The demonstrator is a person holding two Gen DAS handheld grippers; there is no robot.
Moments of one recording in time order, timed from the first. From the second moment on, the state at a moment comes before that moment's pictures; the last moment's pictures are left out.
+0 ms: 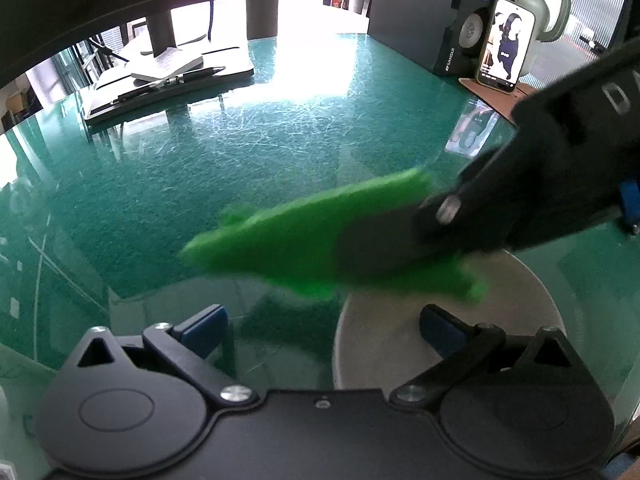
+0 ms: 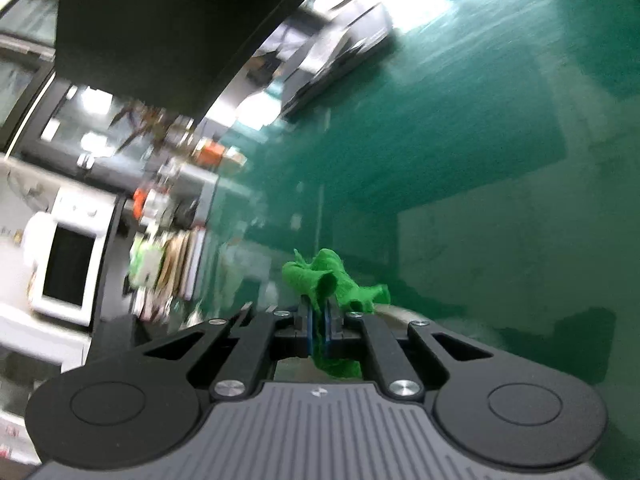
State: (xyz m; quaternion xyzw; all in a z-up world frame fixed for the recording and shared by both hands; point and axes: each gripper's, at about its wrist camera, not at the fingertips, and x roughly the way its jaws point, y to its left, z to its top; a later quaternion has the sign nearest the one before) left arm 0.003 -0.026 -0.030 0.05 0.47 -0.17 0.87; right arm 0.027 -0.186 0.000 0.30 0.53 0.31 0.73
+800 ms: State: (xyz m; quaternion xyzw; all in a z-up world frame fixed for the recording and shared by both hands) left arm 0.003 -0.019 -0.028 0.05 0.48 -0.16 0.86; right arm 0.017 -0.222 0.011 0.30 0.52 0.25 0.76
